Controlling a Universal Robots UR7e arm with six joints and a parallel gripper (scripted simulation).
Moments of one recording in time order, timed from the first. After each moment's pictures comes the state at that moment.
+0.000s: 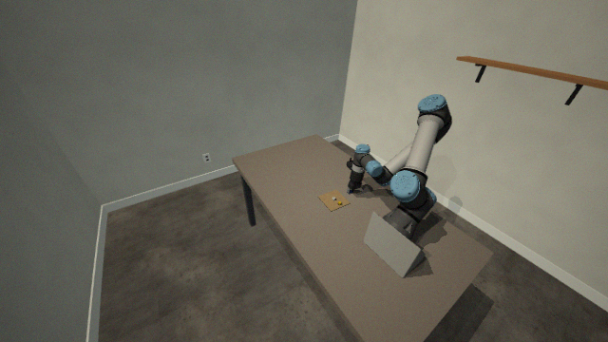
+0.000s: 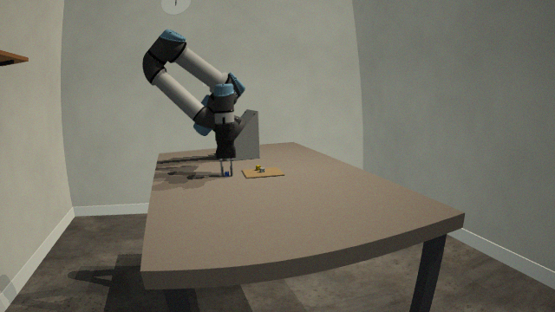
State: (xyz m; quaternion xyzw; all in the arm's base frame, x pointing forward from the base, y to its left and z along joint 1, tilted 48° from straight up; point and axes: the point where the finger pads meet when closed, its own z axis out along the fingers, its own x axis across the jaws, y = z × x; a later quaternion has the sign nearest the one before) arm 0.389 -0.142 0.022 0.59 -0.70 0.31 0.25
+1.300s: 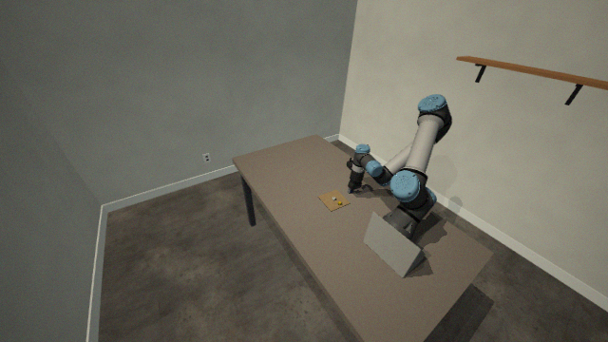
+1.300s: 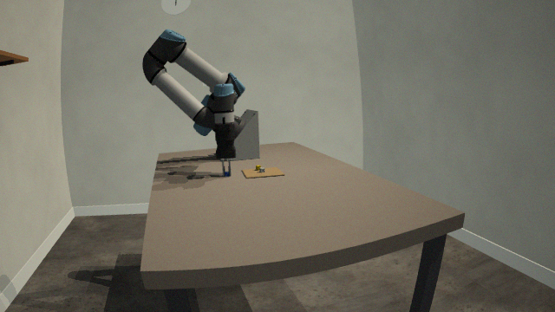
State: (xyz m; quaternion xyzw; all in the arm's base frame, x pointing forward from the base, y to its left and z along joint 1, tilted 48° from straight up) arm 0.389 -0.142 0.022 0.59 -0.70 0.31 0.25
